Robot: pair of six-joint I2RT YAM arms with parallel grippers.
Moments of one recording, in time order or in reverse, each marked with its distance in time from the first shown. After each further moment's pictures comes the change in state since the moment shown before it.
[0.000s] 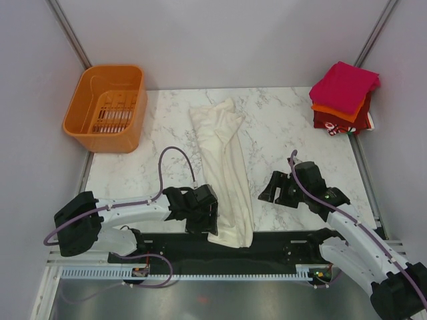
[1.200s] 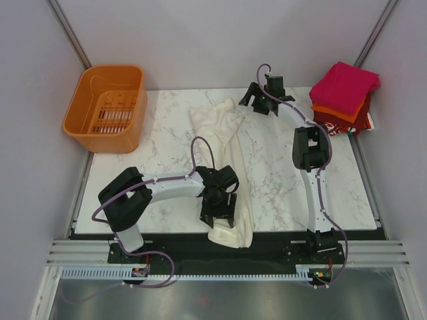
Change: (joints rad) left arm 0.103 0.418 0.358 -0.125 0.182 0.150; right arm -0.220 1.809 1.730 0.299 -0.020 -0.097
